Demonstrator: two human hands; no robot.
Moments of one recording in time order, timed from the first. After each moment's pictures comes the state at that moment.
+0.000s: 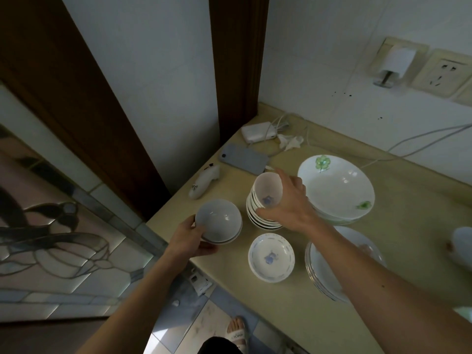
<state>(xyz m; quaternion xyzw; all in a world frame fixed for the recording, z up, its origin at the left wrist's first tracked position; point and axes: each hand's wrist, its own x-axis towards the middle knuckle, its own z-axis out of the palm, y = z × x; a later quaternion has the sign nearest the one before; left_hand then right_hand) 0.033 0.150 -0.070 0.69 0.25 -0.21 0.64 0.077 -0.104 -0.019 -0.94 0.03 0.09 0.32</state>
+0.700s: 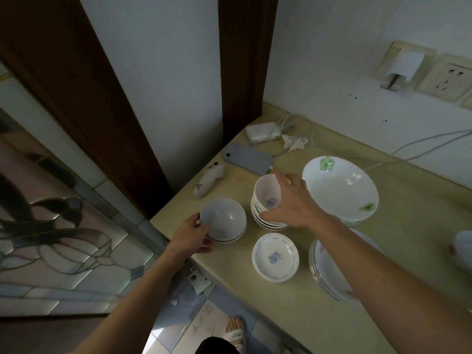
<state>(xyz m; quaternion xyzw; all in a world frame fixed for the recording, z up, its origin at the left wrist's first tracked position) 0.036 0.160 -0.068 0.76 0.21 -0.22 0.57 0.088 -0.102 -0.017 -0.96 -0.03 0.14 0.22</state>
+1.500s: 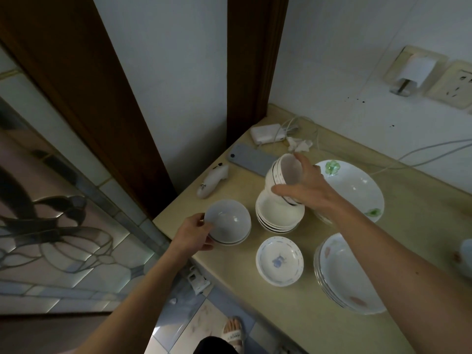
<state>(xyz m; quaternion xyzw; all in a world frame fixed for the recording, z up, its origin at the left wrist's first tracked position) 0.043 0.163 -0.066 0.77 0.20 -0.21 0.57 0.111 -0.111 0.019 -0.90 0.07 0.13 0.40</state>
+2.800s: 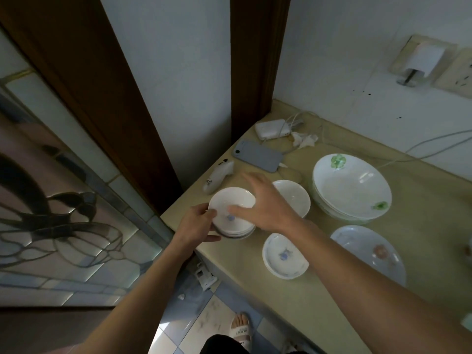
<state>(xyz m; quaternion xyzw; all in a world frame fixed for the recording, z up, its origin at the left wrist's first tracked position) 0.040 0.167 -0.049 0.73 0.20 -0.18 0.63 0.065 -0.018 0.005 -0.92 -0.09 0.14 0.37</state>
